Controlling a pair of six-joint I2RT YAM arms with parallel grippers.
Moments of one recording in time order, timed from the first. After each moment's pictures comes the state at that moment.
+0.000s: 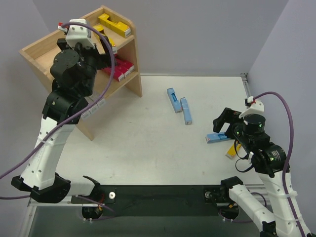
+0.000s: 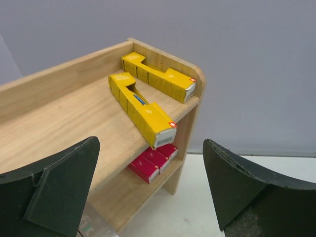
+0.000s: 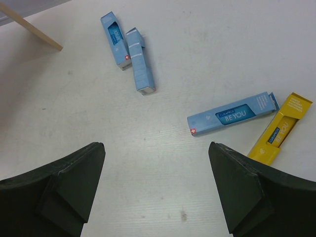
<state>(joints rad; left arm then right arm) -0.55 1.33 1.92 -0.45 -0.57 -0.08 0.28 0.71 1.07 -0.86 0.20 0.41</state>
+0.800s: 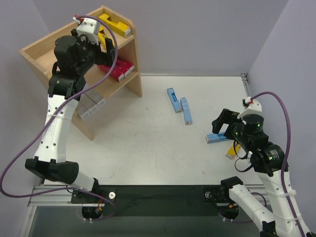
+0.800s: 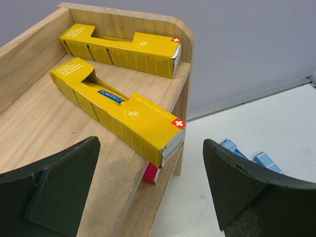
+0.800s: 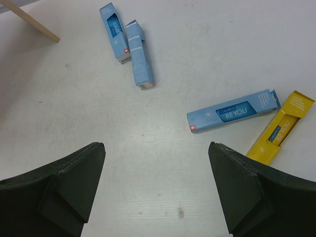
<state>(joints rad) -0.19 1.50 1.92 -0.44 0.14 0.03 0.28 0.71 1.05 -0.86 0.18 0.39</state>
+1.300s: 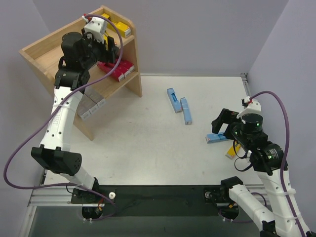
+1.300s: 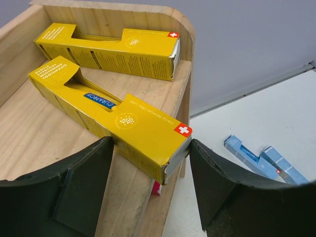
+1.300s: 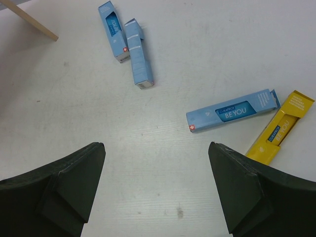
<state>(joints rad) -0.17 1.60 1.95 -0.41 0.21 0.08 0.28 0.72 1.05 -0.86 0.18 0.39</state>
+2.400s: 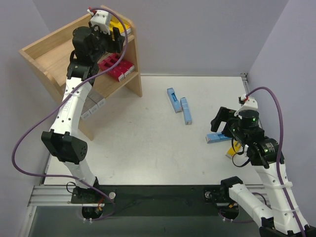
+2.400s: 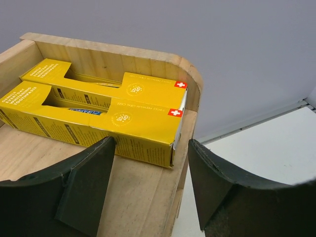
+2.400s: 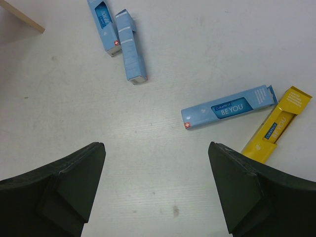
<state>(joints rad) -0.20 1.78 2.06 -0.23 0.18 0.00 0.27 0.77 1.05 -0.86 0.18 0.38</state>
